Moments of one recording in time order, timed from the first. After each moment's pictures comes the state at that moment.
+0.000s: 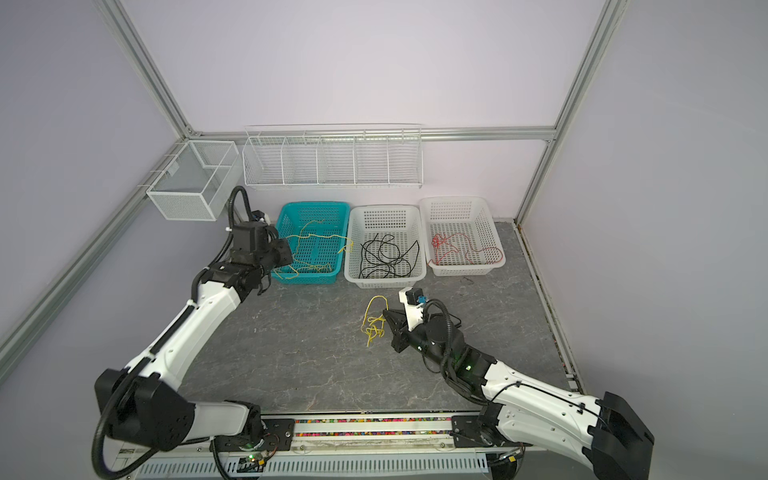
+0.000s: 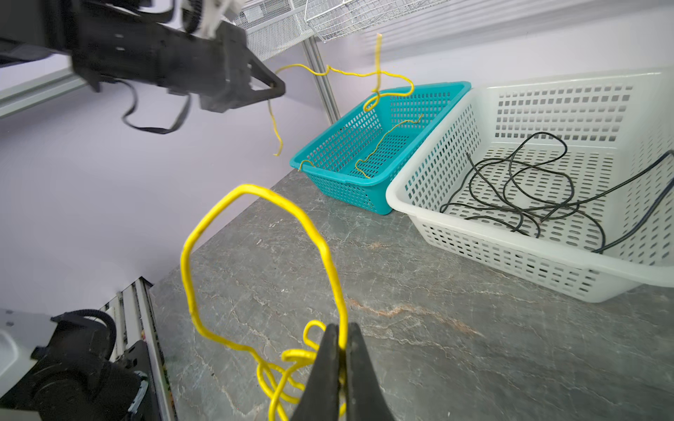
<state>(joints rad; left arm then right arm) -0.25 1.43 1.26 -0.43 -0.18 -0.33 0.95 0.88 0.46 0.26 0.10 0.36</state>
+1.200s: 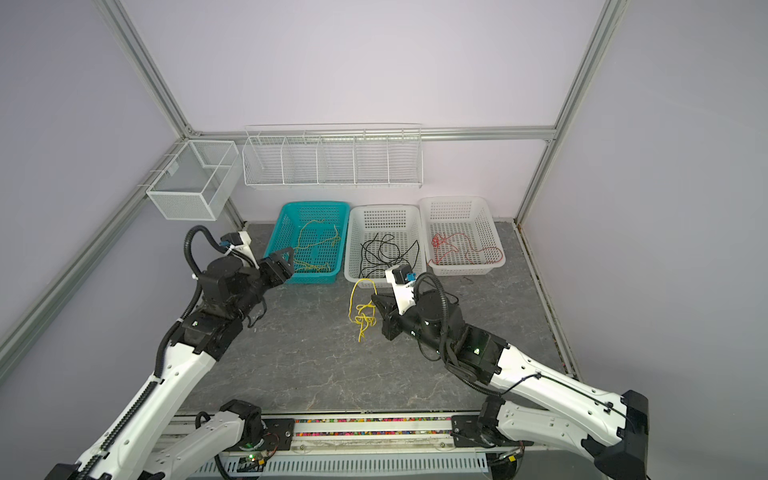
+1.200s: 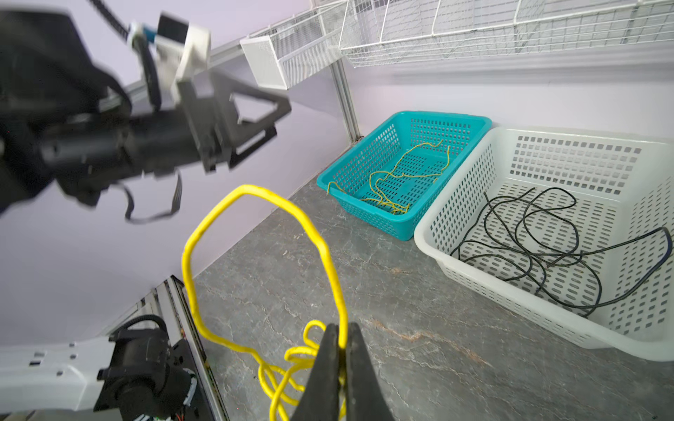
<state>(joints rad) -0.40 0.85 0.82 -0.22 -0.08 -0.61 1.02 0.98 0.90 -0.13 0.14 0.37</state>
